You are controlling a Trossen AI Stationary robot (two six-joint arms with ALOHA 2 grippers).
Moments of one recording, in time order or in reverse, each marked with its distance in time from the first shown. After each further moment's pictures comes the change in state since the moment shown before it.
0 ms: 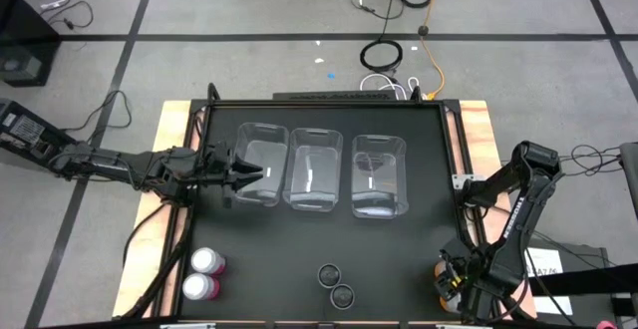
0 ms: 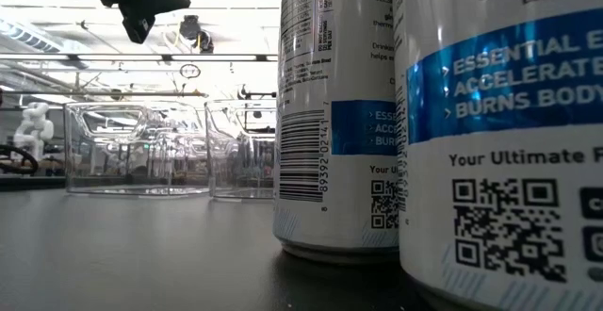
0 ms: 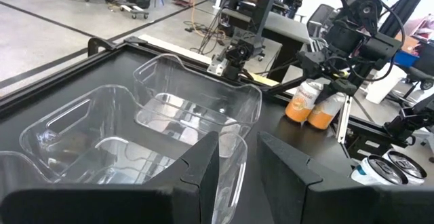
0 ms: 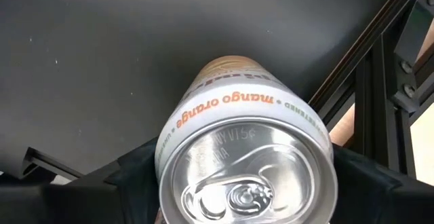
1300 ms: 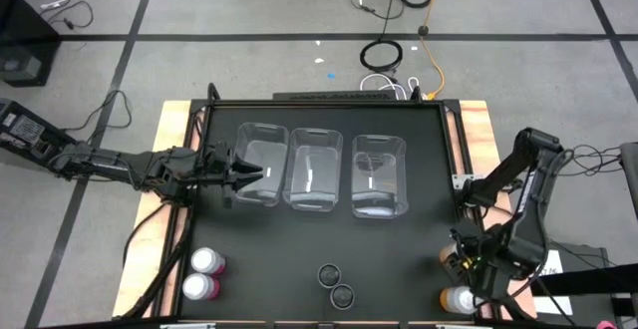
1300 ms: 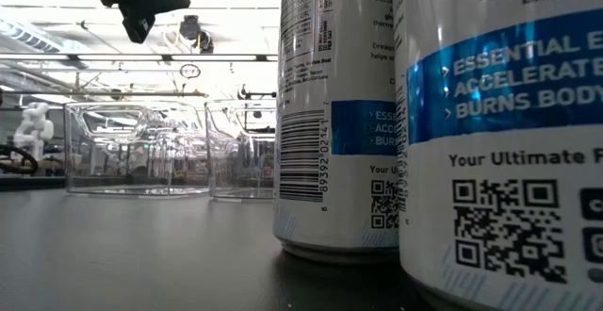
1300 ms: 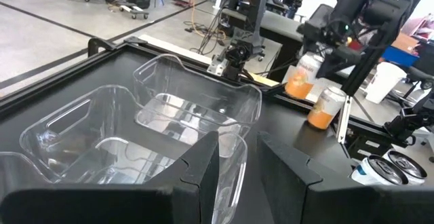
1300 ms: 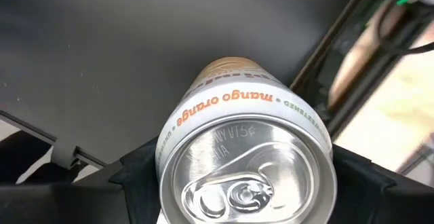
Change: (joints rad) left arm 0.000 0.000 0.000 0.000 0.000 0.002; right arm -0.037 -0.153 0.161 -0.313 0.055 -0.018
